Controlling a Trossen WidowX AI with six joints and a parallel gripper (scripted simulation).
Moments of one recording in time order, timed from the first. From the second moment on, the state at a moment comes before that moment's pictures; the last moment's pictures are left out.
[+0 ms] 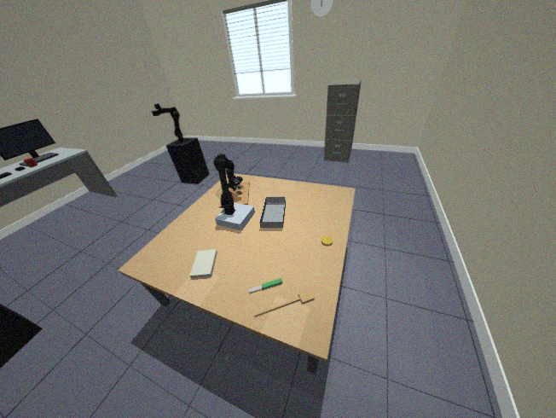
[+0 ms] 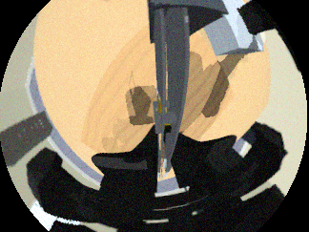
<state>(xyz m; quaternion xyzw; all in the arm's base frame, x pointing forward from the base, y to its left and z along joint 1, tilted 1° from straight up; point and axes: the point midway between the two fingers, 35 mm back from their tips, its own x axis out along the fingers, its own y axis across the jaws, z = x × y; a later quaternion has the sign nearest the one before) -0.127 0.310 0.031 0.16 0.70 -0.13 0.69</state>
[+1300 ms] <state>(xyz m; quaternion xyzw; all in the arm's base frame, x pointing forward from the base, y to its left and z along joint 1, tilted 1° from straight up) -0.009 0.215 0.118 0.16 0.69 -0.14 0.69</state>
